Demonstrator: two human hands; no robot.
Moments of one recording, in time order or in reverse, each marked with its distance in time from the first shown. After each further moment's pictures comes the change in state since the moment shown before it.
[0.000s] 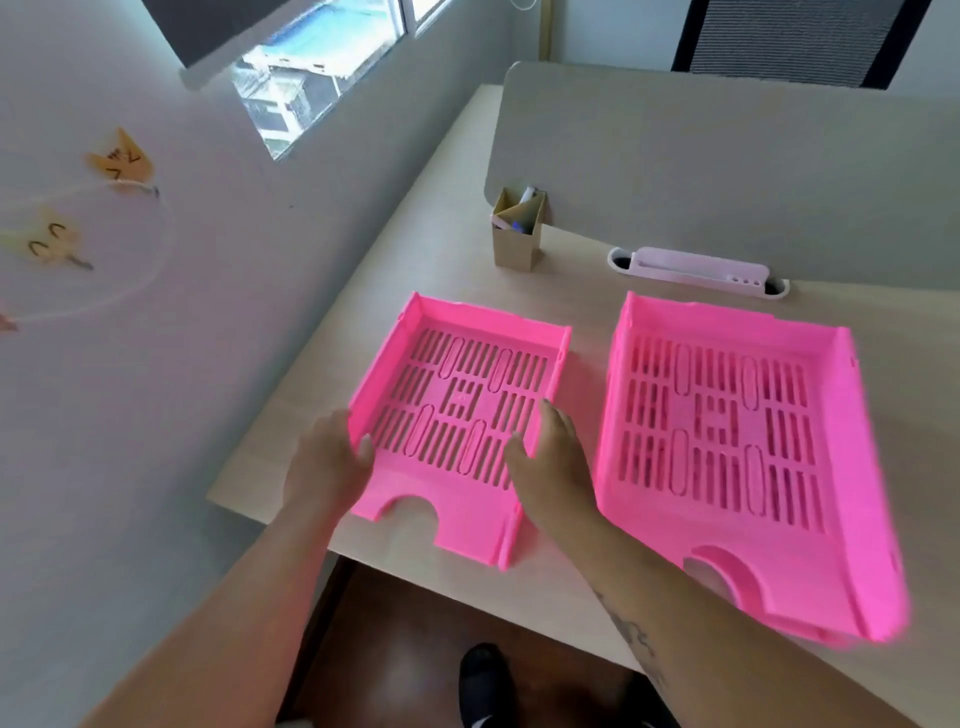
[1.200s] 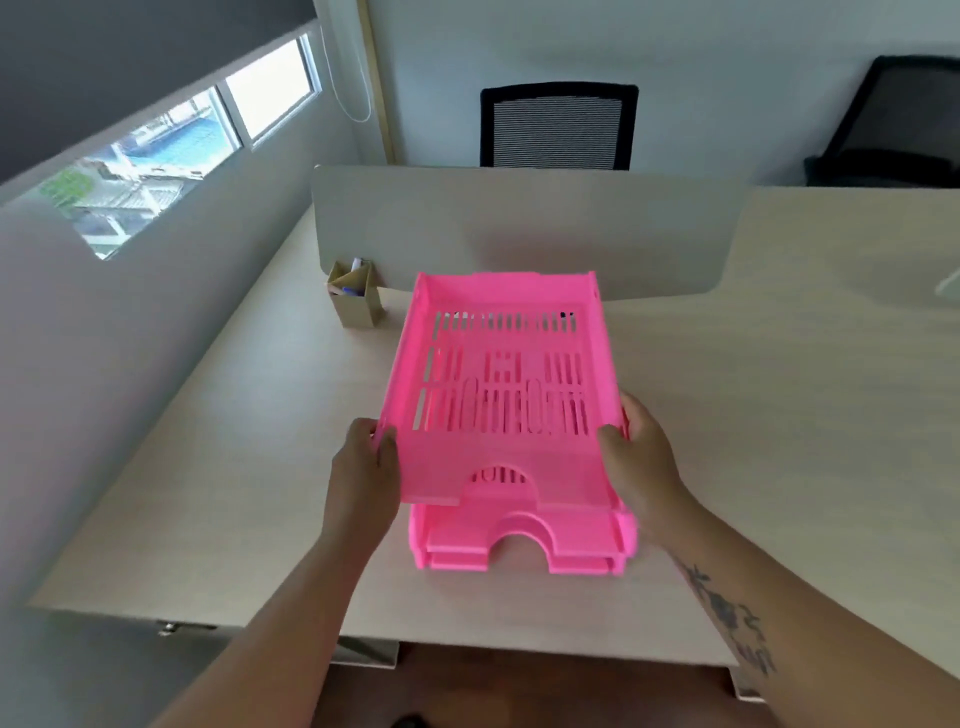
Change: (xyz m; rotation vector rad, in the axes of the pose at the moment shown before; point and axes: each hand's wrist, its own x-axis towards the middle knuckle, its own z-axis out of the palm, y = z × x) left_hand -0.131 0.207 0.029 -0.469 -0.006 0.233; right_hand -0.077 0.110 -0.240 0.289 0.328 0.142
